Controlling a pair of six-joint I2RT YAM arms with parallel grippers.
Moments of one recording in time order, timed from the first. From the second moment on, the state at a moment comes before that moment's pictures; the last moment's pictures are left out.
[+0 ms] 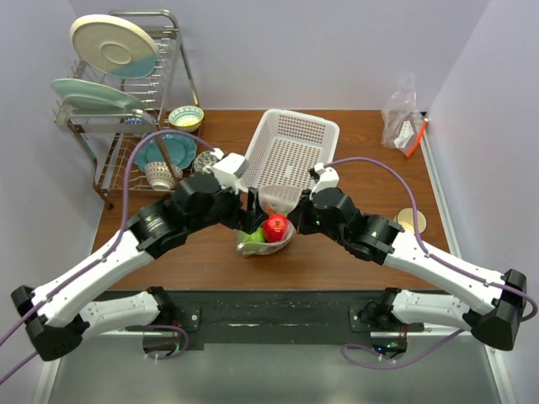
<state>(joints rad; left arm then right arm) -0.86 1.02 1.11 -0.58 -0.05 -0.41 0.96 1.07 0.96 -0.43 0.30 0.69</state>
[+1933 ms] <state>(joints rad) -1.06 0.71 0.55 -0.28 -0.17 -0.36 0.96 0.98 1.02 -0.67 0.59 0.89</state>
